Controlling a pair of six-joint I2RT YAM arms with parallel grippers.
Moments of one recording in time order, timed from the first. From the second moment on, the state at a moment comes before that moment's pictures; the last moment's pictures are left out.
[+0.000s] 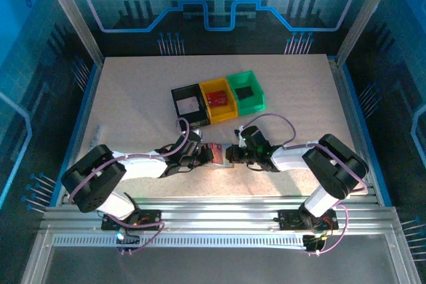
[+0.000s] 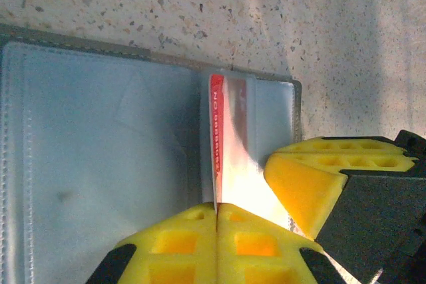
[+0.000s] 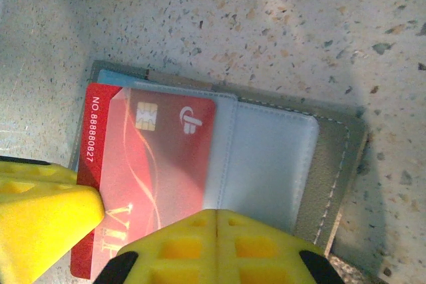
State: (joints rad) left arm -0.73 1.50 0.52 0.21 0.12 -1.03; right arm 0.68 1.62 0.54 0.29 -0.26 0.73
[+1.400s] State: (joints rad) left arm -0.70 1.51 0.51 0.23 0.16 -1.03; right arm 0.72 1.64 0.58 0.26 -0.23 0.71
